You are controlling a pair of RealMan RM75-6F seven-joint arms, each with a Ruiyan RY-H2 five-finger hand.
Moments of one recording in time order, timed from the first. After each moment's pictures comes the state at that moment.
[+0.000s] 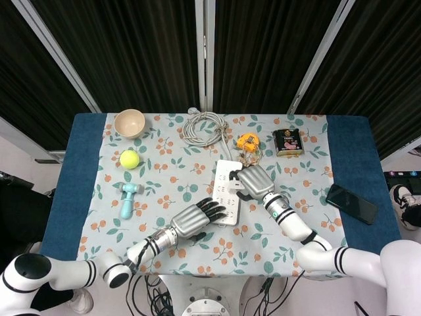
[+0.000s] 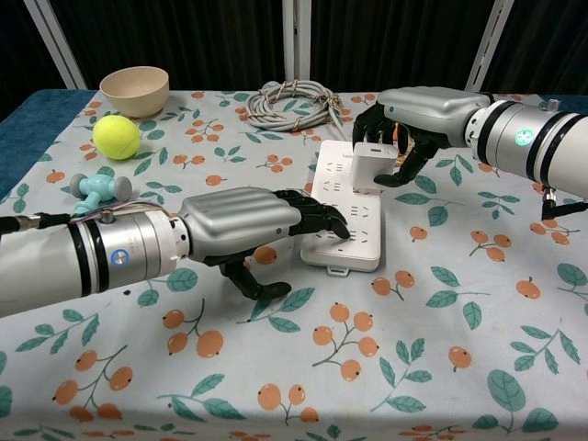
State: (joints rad) left arm -0.87 -1.76 -0.03 -1.33 1.44 0.78 0.16; right arm 0.86 -1.59 0.14 -1.32 -1.17 0.86 -0.17
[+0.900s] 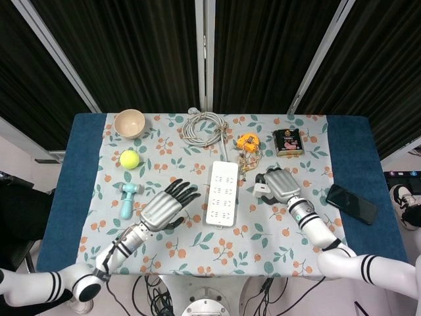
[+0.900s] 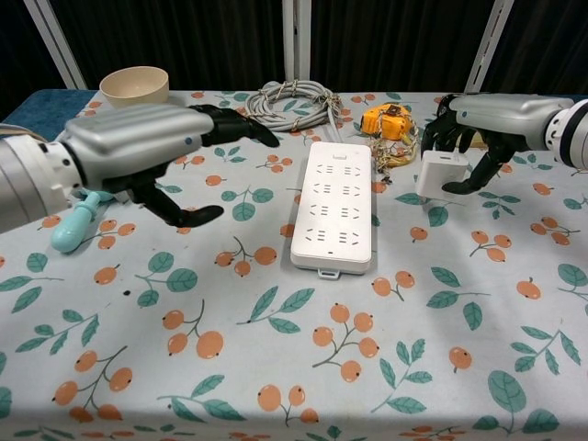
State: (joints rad) left arm -0.72 -1.52 -0.04 -1.60 1.46 1.07 0.25; right arm 0.77 -1.43 0.11 -1.47 -1.01 0.82 -0.24
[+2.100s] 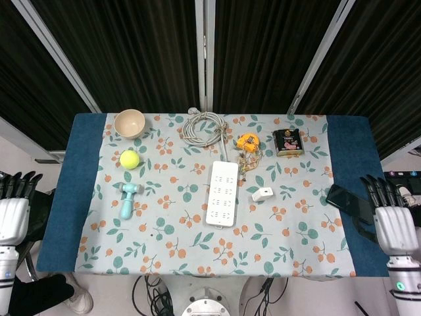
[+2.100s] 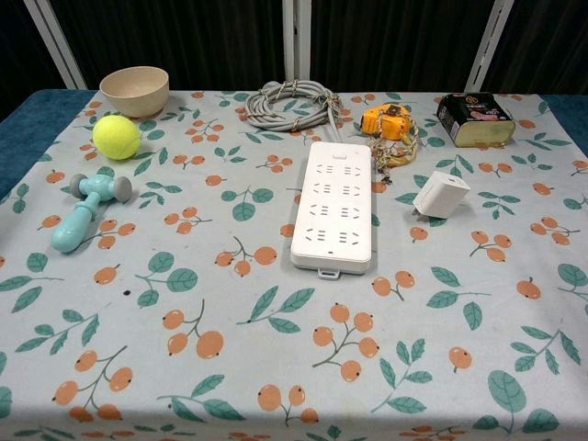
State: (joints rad) left arm -0.21 -1.08 0.01 -1.69 1.32 1.56 0.19; right arm 0.17 -1.09 -0.06 -1.69 -1.45 1.63 -0.05
